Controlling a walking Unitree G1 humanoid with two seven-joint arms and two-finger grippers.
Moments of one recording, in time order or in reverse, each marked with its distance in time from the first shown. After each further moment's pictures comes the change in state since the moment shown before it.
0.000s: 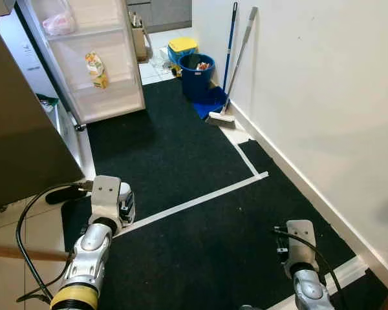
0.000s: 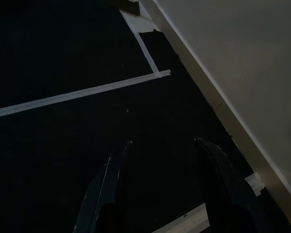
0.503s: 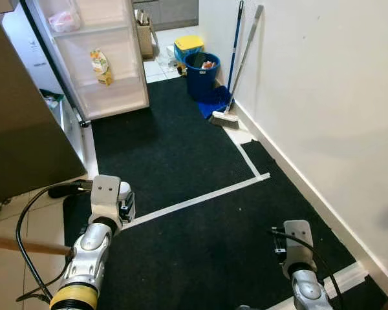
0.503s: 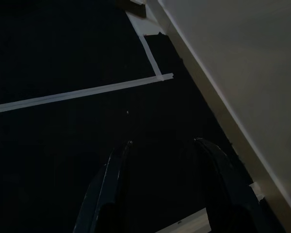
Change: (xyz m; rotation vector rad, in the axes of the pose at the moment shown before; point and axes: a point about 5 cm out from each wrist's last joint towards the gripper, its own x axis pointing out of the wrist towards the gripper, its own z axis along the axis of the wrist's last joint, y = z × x) left arm 0.000 -0.001 0.000 0.000 -0.003 -0.010; right arm 0.000 0.000 0.000 -0.014 0.000 0.006
